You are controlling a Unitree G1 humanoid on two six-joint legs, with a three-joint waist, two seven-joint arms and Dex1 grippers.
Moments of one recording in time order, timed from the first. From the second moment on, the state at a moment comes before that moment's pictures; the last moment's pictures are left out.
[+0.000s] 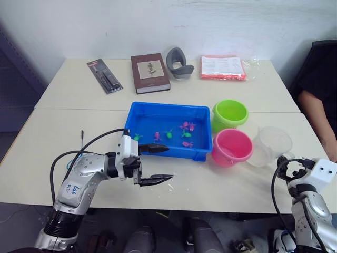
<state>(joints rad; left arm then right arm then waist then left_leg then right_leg) -0.25 0.52 -0.07 -0.23 -0.50 0.27 -1.06 0.04 -0.30 -0.55 -0.07 0.42 0.30 0.07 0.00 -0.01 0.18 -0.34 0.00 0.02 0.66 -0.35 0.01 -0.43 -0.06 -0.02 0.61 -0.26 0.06</state>
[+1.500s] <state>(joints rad) -0.34 0.41 -0.06 -0.14 -0.56 0.32 -1.05 0.06 -0.83 -0.31 -0.46 -0.14 0.32 0.19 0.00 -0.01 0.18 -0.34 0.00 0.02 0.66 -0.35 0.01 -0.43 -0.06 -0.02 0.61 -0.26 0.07</state>
